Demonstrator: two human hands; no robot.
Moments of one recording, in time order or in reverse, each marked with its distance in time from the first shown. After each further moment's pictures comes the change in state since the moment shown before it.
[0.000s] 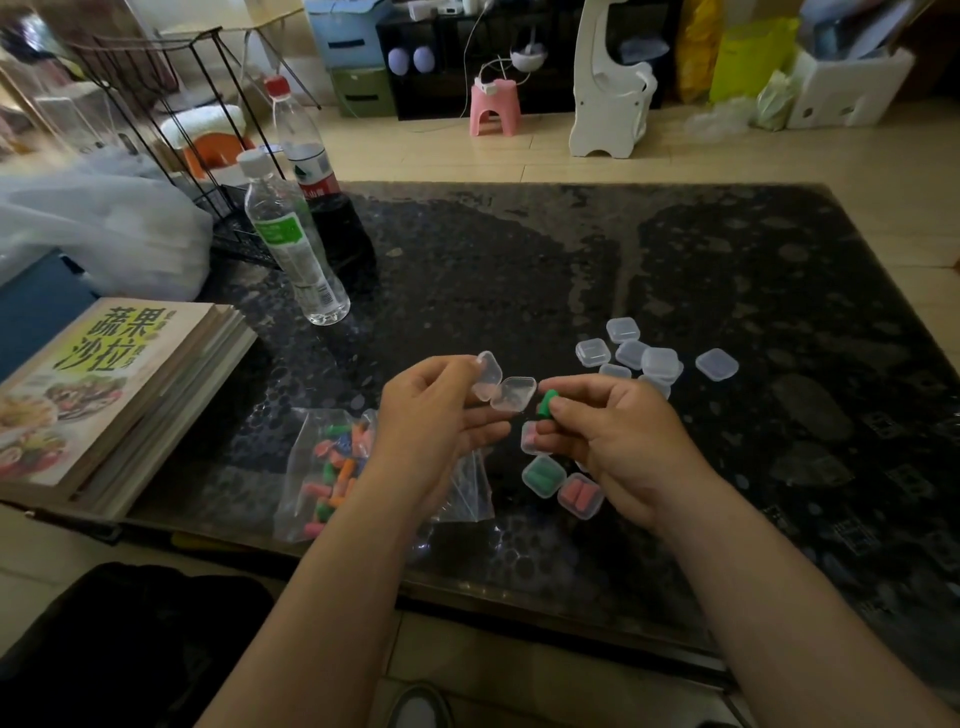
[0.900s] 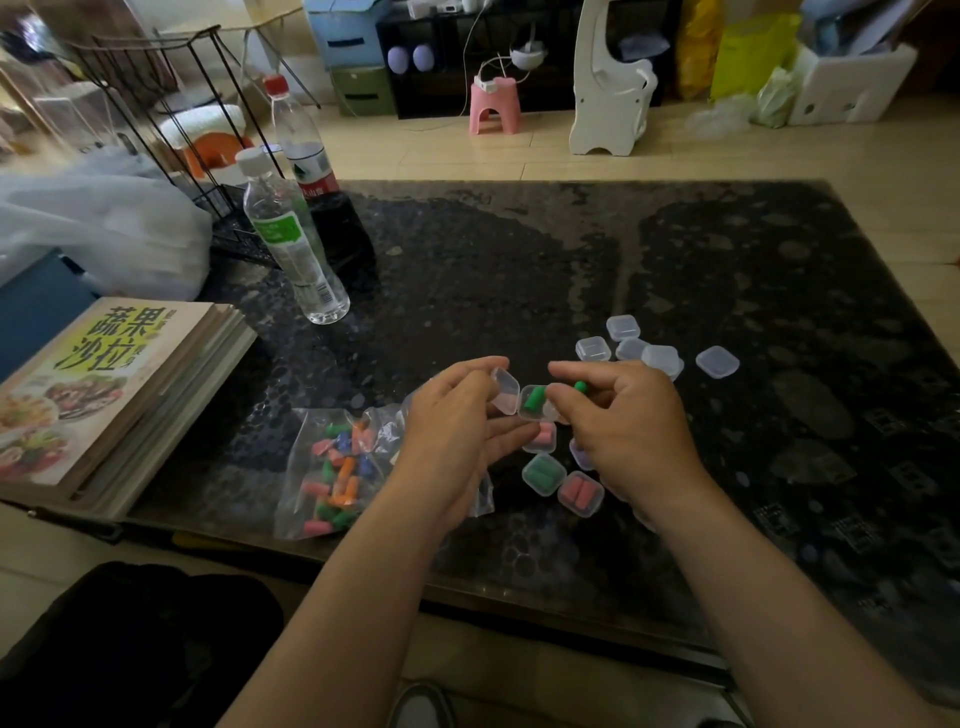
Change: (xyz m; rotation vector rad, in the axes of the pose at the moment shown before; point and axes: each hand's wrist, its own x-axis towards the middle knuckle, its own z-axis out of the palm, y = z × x) left_hand -0.011 -0.003 0.017 -0.084 -0.037 -0.108; right_hand 0.001 0.006 -0.004 -0.499 0.152 -0.385
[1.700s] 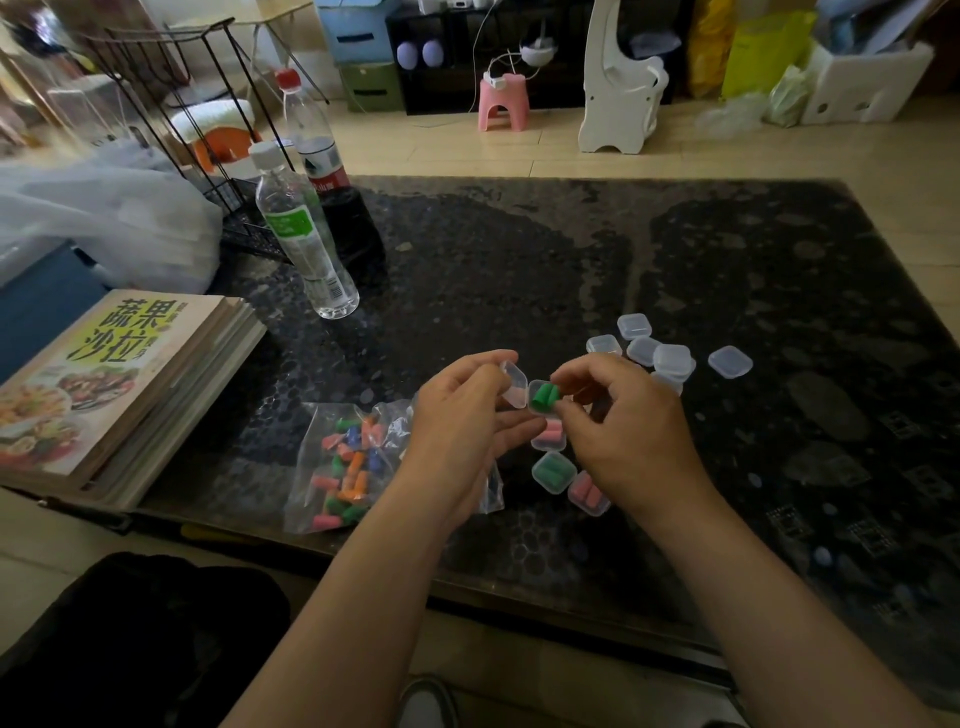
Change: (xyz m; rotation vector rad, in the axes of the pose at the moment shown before) left_hand -0.002 0.003 -0.003 0.003 -0.013 0.039; right_hand -0.002 0.005 0.006 -0.246 0.013 -0.249
